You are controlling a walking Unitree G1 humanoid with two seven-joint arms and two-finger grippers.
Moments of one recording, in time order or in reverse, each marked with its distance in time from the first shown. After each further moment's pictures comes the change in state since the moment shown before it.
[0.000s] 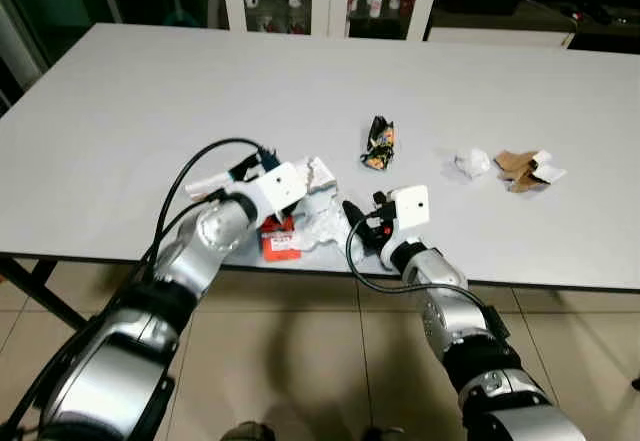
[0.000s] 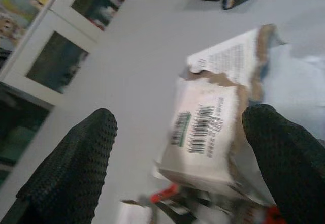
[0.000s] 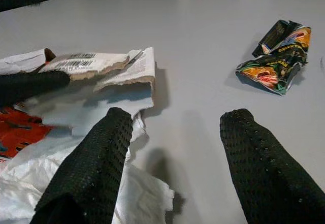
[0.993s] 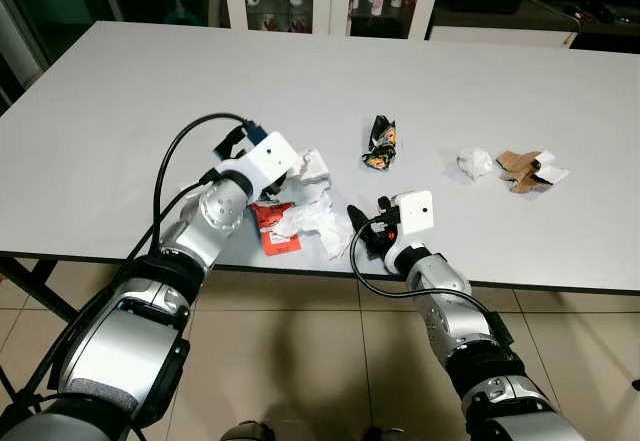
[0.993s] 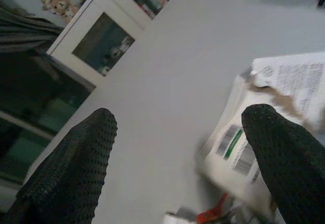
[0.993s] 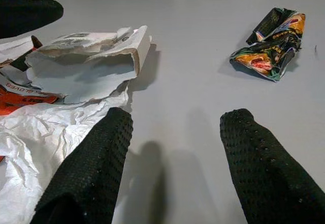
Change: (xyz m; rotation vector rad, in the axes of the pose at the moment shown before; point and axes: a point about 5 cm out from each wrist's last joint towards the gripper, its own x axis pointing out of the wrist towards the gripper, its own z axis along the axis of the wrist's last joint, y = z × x) left arm 0.010 0.023 0.001 -0.093 0.033 0.162; right arm -0.005 -0.003 -0.006 0.003 0.013 -0.020
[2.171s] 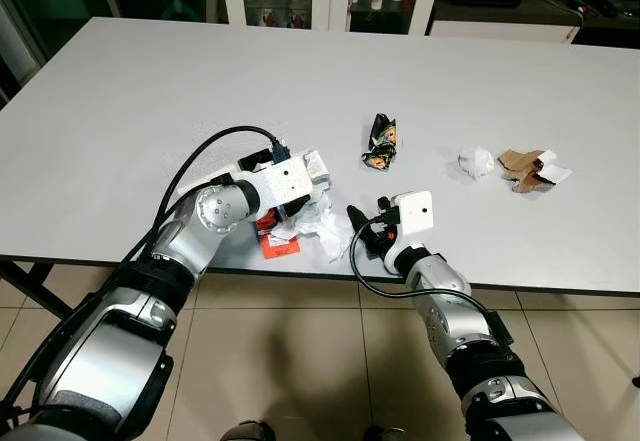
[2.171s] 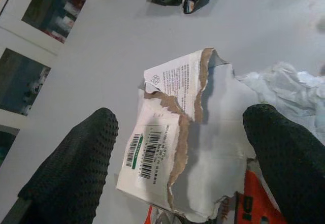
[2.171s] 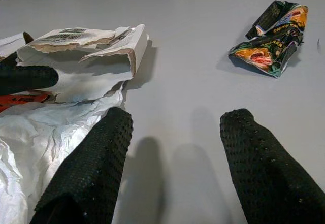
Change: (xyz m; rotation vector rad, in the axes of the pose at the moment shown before) left arm -0.011 -0.015 0.006 0.149 -0.052 -0.366; right arm 0.000 0.000 0.000 0.001 0.001 0.001
